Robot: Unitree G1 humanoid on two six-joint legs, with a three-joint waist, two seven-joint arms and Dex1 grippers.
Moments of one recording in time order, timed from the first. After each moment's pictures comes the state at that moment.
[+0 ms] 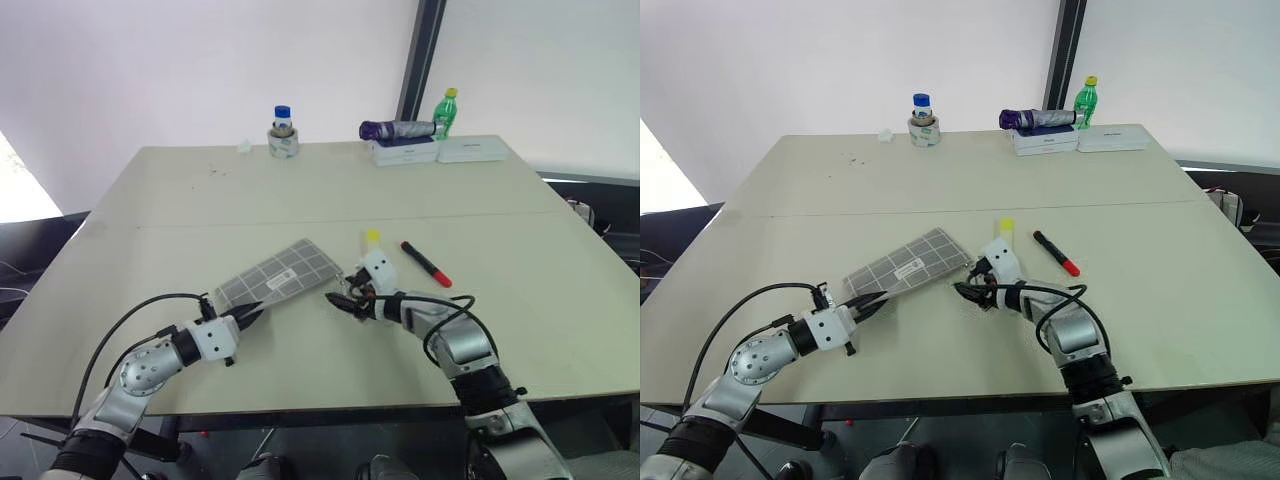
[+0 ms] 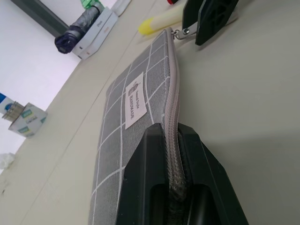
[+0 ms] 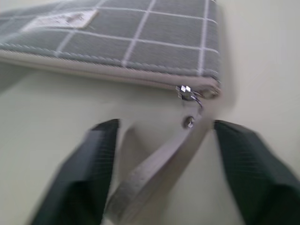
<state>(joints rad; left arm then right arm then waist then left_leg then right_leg) -0.16 0.63 -0.12 0.25 0.08 -0.65 -0.55 -0.52 -0.28 0.15 0.14 0.15 0.59 0.63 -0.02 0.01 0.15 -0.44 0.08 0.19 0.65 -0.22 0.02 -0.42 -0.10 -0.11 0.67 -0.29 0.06</state>
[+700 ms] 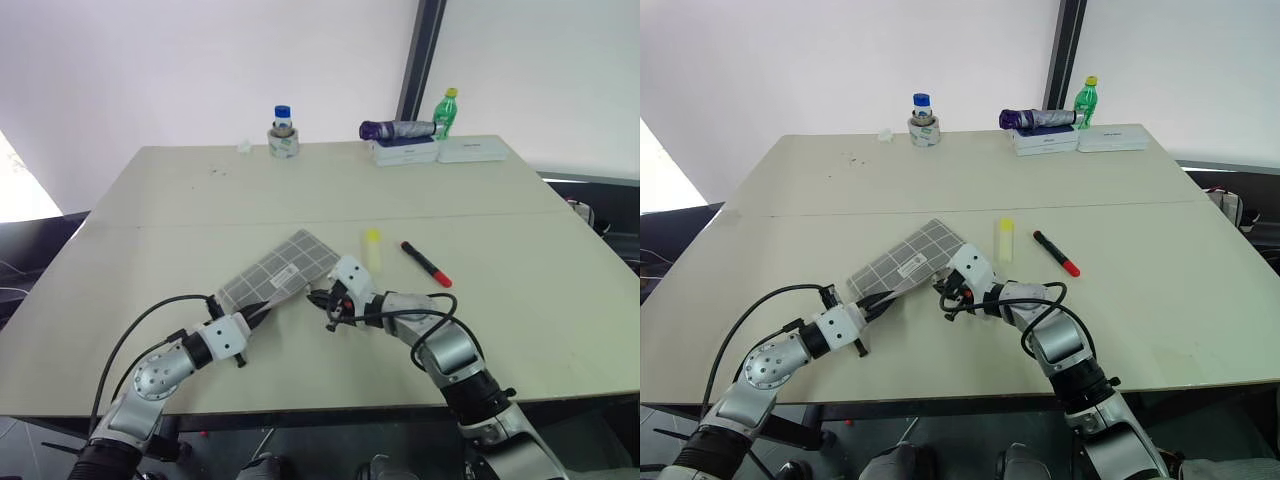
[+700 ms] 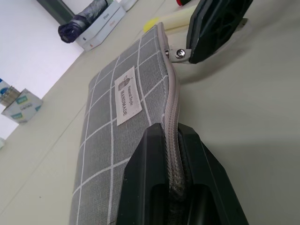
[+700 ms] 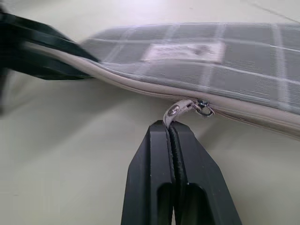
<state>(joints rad) -0.14 0.53 -0.11 0.18 0.09 -0.51 -0.55 -0.51 -0.27 0.32 0.02 0.13 0.49 0.75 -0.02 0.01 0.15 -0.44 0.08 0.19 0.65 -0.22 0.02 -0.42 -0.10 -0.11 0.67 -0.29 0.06</state>
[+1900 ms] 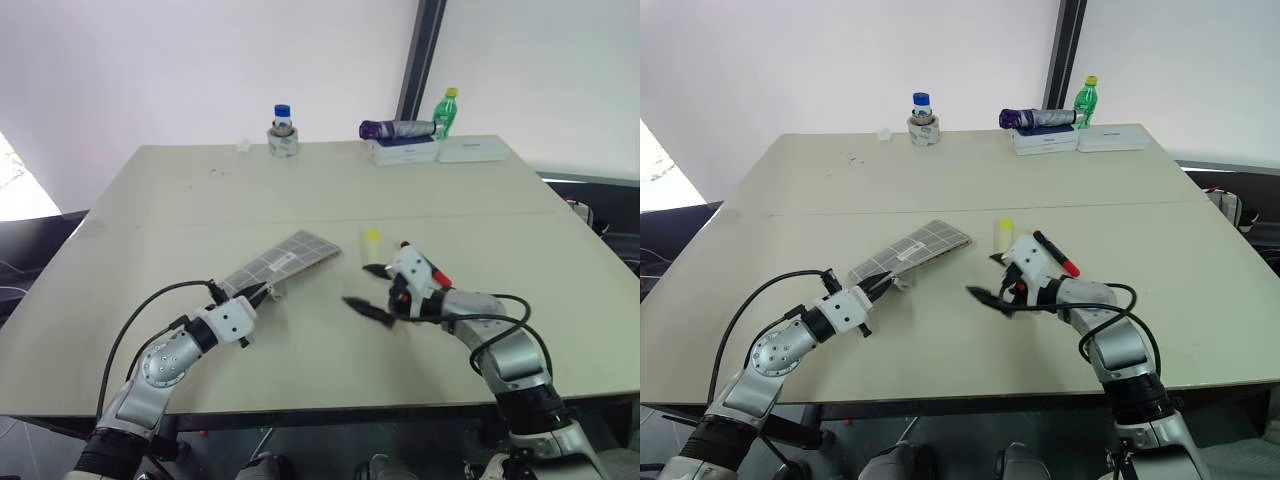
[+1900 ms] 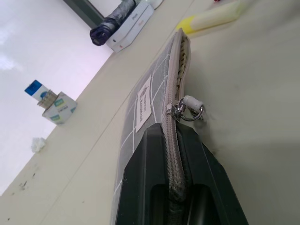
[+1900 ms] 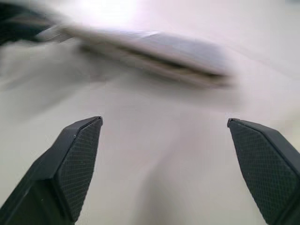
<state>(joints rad) -0.17 0.52 -0.09 0.13 0.18 -0.45 -0.43 -0.36 -0.40 0.01 -0.08 0.21 0.42 0.69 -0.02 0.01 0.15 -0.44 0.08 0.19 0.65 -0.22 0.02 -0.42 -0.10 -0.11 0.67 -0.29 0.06</state>
